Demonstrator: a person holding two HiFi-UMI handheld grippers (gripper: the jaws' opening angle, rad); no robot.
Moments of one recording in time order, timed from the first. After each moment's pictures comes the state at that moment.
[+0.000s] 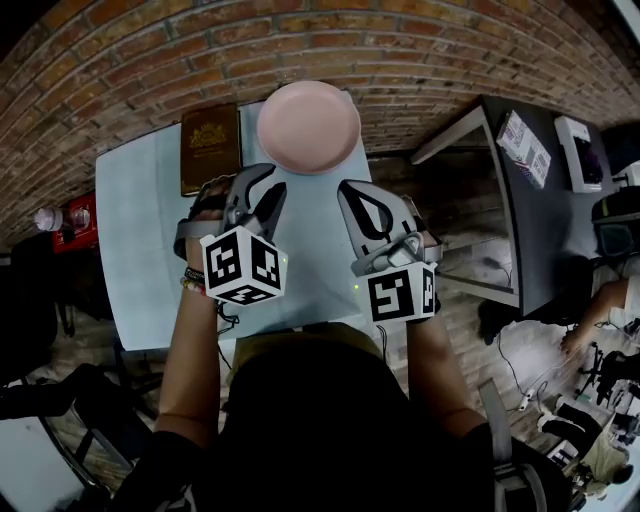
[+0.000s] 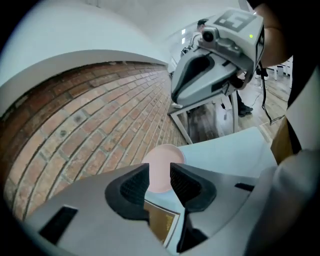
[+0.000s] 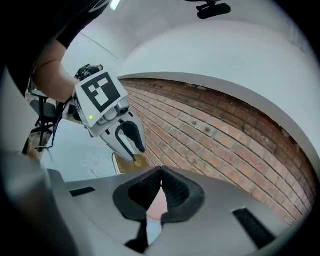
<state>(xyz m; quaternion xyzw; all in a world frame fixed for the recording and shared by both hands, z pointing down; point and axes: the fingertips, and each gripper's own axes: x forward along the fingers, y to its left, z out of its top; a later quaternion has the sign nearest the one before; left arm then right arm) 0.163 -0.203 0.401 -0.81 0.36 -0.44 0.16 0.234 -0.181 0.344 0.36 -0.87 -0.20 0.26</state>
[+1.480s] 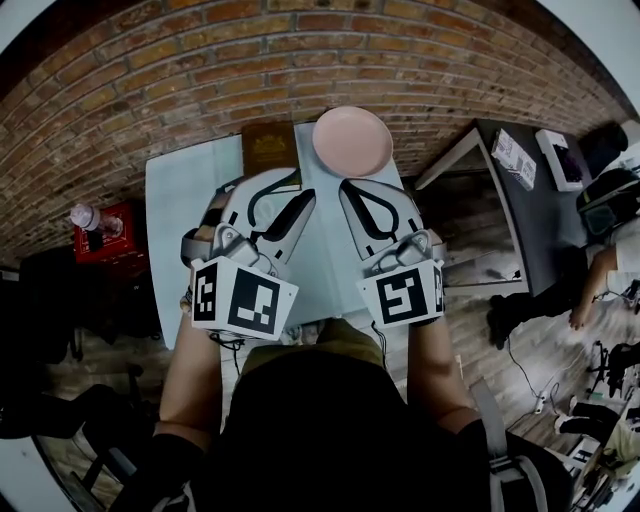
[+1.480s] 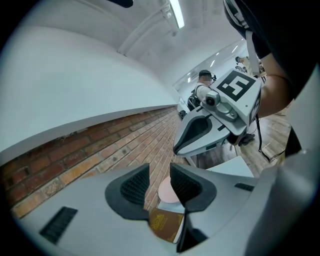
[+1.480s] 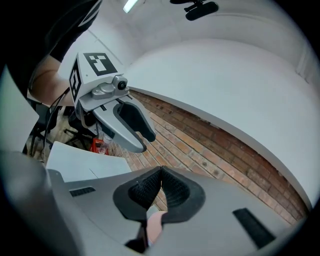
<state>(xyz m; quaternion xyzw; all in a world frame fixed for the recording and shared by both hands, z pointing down) 0.033 -0.054 0.222 -0.86 0.38 -0.23 0.23 0.066 -0.059 0.233 0.38 -0.86 -0.26 0.22</state>
